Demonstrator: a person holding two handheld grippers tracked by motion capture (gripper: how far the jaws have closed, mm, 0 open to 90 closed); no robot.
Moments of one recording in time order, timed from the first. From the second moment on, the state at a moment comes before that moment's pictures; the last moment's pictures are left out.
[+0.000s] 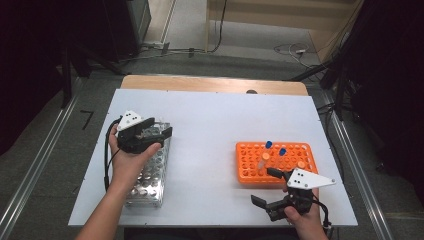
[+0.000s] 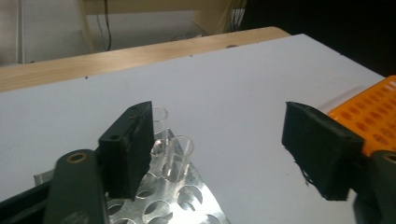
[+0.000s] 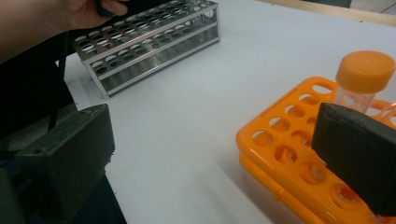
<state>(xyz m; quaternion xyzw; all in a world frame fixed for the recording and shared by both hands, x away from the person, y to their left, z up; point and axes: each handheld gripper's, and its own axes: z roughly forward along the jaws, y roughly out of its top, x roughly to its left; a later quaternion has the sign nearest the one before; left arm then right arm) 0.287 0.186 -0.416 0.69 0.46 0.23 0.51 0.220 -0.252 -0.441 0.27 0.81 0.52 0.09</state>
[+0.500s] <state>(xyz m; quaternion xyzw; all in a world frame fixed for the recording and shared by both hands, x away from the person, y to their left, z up) 0.242 0.168 -0.412 0.69 0.43 0.20 0.55 0.223 -0.274 -0.425 0.29 0.79 0.53 0.14</state>
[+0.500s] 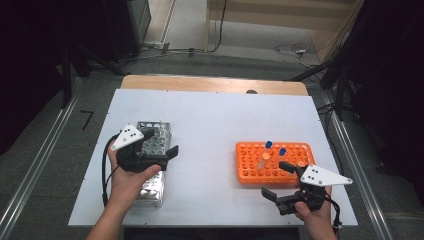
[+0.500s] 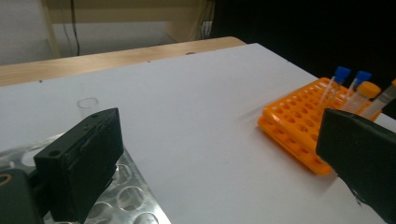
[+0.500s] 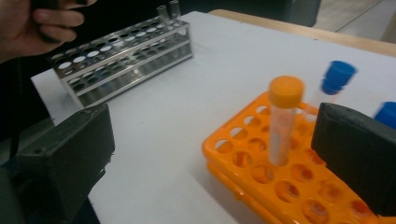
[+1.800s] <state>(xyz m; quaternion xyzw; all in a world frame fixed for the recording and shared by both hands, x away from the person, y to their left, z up) 0.216 0.143 -0.423 0.71 0.40 0.17 0.55 0.263 -0.343 -0.475 0.41 0.77 0.46 0.17</state>
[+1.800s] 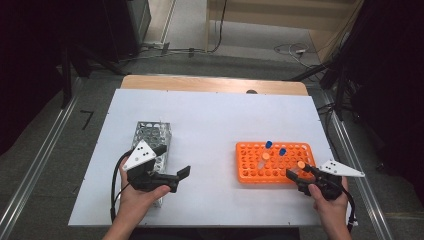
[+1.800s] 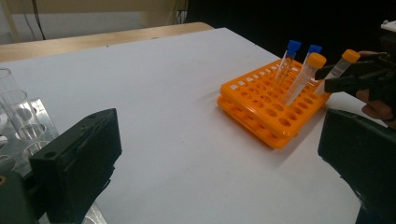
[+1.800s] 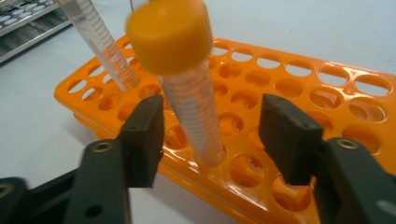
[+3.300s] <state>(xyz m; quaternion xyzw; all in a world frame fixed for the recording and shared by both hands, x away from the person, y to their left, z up) 0.210 0.101 -0.418 0.75 0.33 0.12 0.57 0.224 -0.244 -0.438 0.25 0.83 0.50 0.10</state>
